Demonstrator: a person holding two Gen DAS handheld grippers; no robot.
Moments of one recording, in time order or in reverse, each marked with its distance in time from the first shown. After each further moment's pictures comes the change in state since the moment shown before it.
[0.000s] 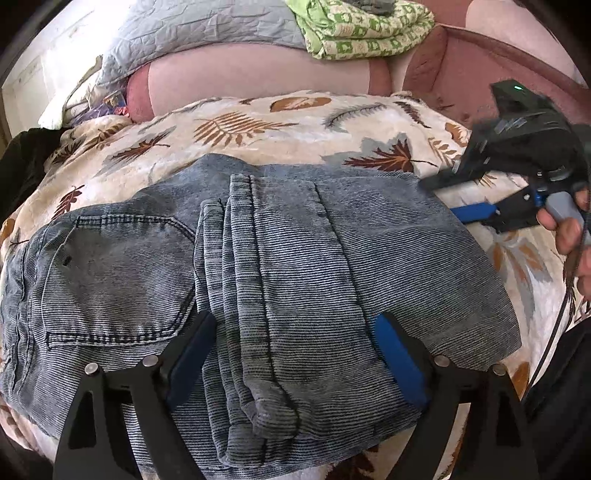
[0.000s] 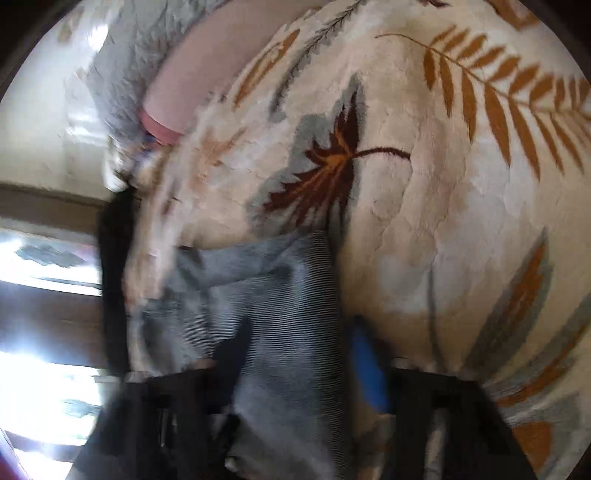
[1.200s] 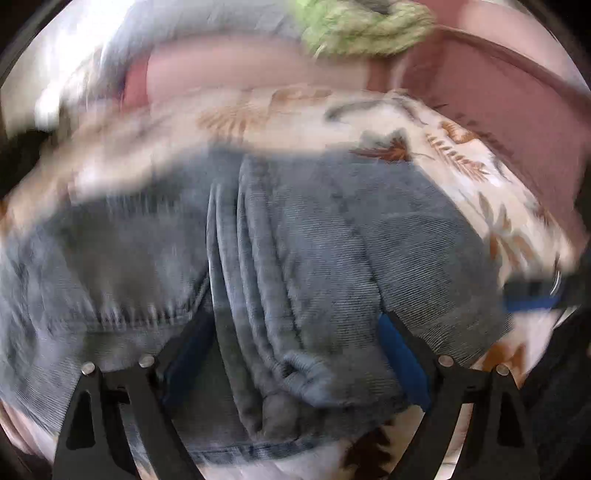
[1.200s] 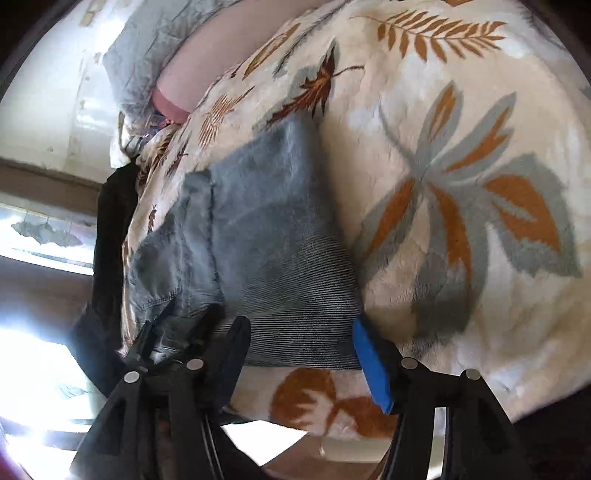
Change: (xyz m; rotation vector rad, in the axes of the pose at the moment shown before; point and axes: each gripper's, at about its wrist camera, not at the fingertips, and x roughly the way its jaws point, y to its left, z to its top) left arm -0.007 0.007 -0.006 0.052 -0.035 -0.002; right arm -0.054 -0.007 -0.122 -0.003 -0.036 -0.006
